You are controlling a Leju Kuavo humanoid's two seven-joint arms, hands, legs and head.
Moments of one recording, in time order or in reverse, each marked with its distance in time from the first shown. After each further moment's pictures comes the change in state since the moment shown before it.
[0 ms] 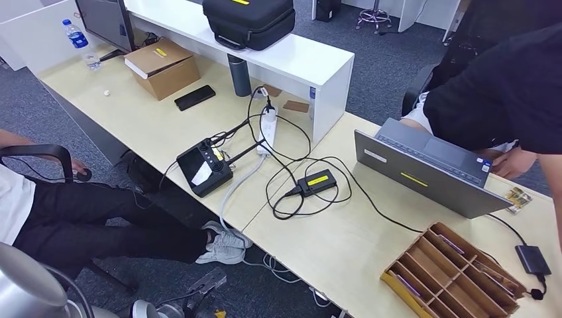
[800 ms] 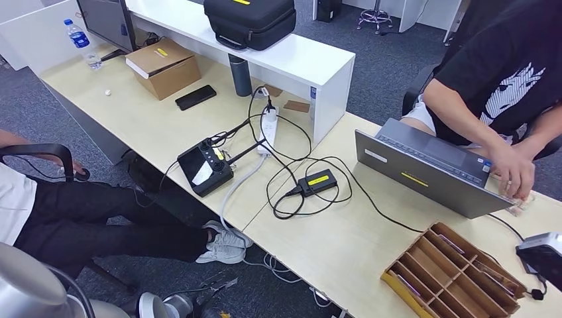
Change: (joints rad) left arm -0.048 0.004 -0.043 0.000 -0.089 -0.020 0.132; right arm -0.486 0.348 0.248 0.344 0.109 0.020 0.078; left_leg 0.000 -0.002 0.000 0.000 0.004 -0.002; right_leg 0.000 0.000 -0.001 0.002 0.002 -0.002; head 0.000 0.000
